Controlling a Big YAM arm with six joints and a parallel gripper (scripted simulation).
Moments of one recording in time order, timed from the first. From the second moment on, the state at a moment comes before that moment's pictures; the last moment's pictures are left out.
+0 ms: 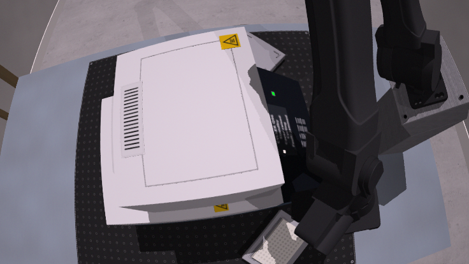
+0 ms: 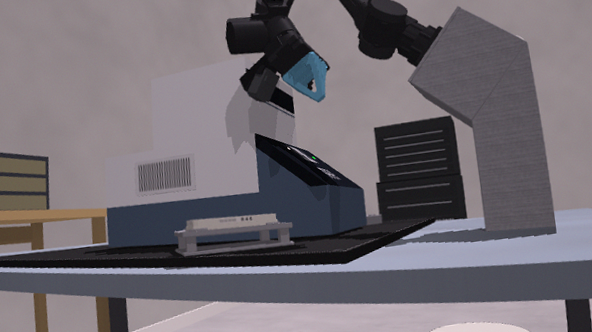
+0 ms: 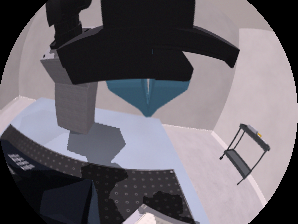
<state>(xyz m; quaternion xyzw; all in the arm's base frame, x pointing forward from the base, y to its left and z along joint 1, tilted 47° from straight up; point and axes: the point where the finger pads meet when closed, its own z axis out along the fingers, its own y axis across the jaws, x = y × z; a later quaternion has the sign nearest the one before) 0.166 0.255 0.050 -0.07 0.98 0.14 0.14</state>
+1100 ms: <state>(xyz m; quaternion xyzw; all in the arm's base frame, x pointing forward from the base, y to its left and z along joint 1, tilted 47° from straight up) 0.216 0.124 0.044 0.33 0.89 0.21 0.23</state>
